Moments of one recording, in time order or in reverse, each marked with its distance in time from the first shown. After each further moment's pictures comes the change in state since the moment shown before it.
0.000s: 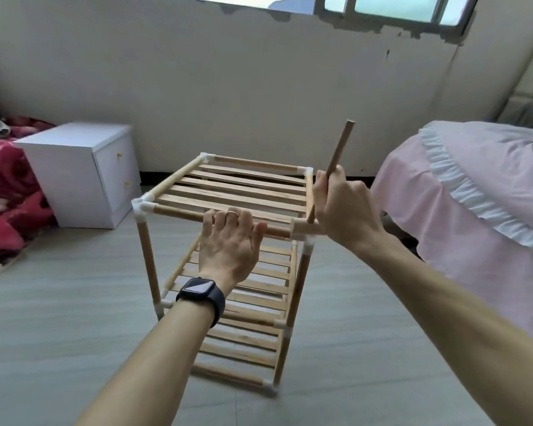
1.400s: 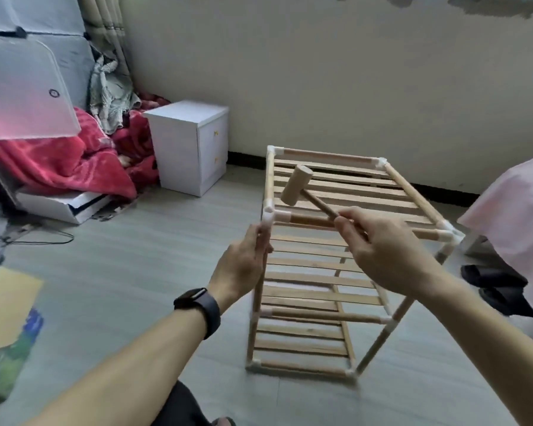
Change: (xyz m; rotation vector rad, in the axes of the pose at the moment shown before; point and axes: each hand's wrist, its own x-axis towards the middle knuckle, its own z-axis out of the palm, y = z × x) left_hand -0.099 -0.079 -0.022 -0.708 -0.046 -0.389; right_hand -0.041 -0.057 0.024 0.346 -0.522 -0.125
